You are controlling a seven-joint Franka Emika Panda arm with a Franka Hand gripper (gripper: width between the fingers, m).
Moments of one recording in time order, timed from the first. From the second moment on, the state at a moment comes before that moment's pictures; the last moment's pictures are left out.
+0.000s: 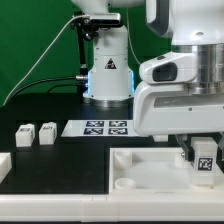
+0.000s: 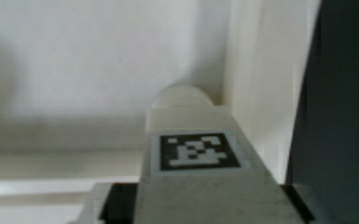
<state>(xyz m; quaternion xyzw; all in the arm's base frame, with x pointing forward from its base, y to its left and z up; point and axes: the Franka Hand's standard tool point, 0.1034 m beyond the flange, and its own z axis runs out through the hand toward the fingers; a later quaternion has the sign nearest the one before) 0.633 0.120 0.069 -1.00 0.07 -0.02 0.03</state>
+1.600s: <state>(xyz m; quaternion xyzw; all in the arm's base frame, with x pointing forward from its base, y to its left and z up) 0.633 0.121 0.067 -0.99 0.15 -0.01 0.02</state>
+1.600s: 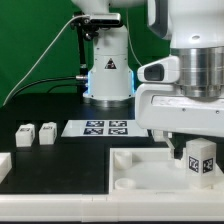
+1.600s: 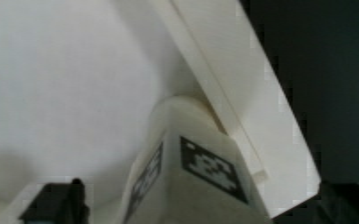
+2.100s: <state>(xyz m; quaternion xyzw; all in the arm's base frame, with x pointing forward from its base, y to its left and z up) 0.632 0.118 0.071 -0.99 -0.14 0.00 0.01</state>
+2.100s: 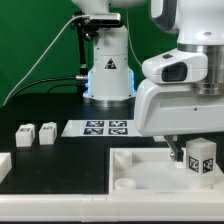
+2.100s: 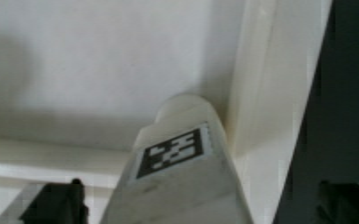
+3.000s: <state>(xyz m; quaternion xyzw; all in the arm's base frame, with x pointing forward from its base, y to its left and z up) 0.633 0.117 0.071 -0.98 -0.19 0.00 0.01</state>
